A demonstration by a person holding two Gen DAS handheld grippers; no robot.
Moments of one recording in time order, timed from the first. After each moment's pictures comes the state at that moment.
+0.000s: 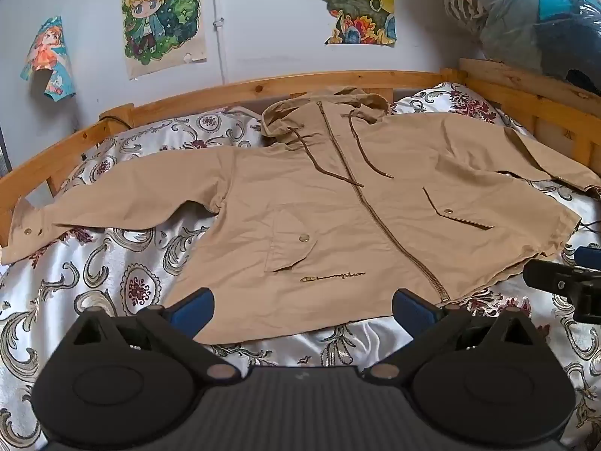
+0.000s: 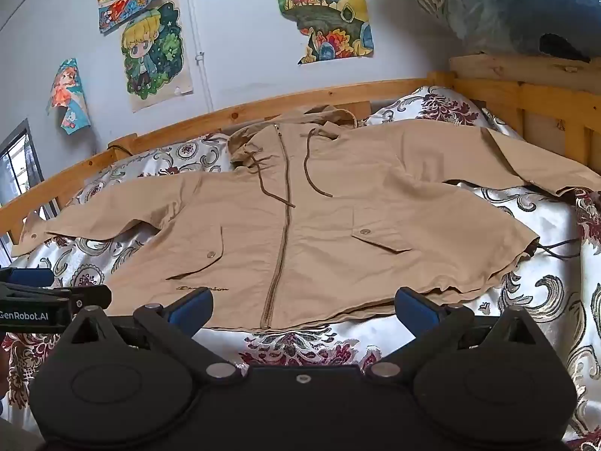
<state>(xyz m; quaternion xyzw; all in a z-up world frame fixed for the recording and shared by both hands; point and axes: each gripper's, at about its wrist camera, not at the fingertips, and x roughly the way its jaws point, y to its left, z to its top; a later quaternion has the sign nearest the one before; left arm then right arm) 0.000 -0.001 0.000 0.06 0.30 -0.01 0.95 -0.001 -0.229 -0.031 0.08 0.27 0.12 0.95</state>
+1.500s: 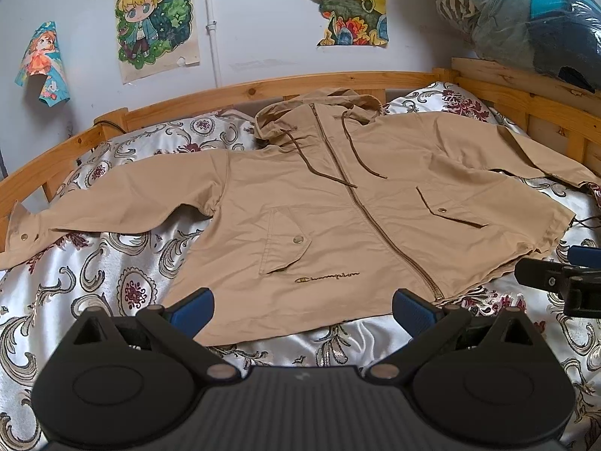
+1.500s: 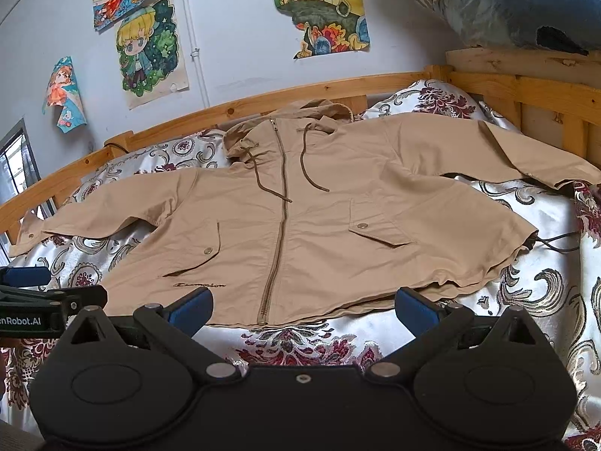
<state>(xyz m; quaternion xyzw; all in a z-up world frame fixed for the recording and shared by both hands) -0.004 -0.001 -0.001 0.07 0.29 -0.03 0.95 0.003 -0.223 -0.034 0.08 0.27 0.13 0.95</state>
